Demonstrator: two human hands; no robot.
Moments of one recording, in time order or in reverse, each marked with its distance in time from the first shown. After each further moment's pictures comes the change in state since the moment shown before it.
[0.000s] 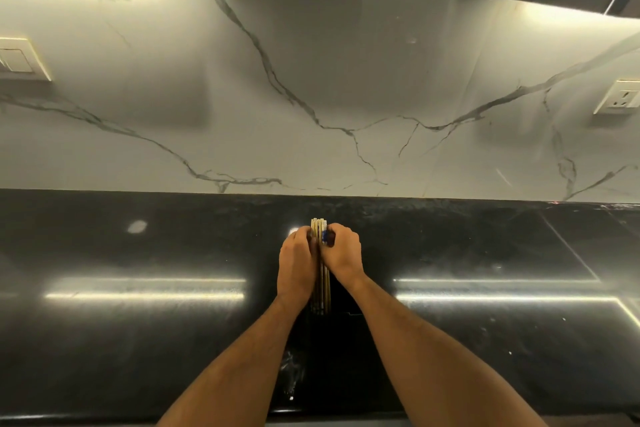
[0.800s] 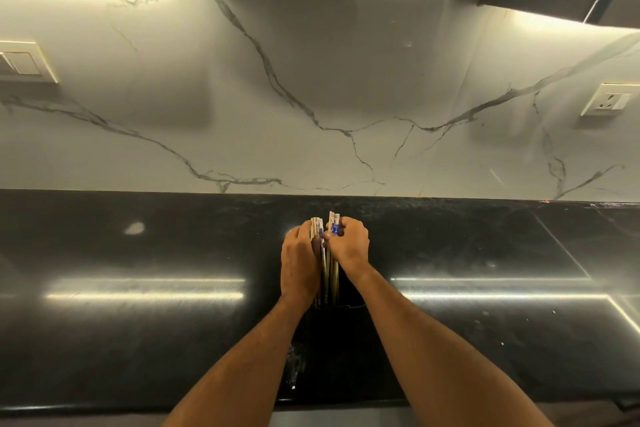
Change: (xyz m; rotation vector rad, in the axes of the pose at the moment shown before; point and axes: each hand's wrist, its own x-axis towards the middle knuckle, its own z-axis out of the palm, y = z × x) left_hand -0.017 0.017 -0.008 0.000 0.085 0.063; right_hand -0.005 -0.008 -0.016 0.099 0.091 0.118
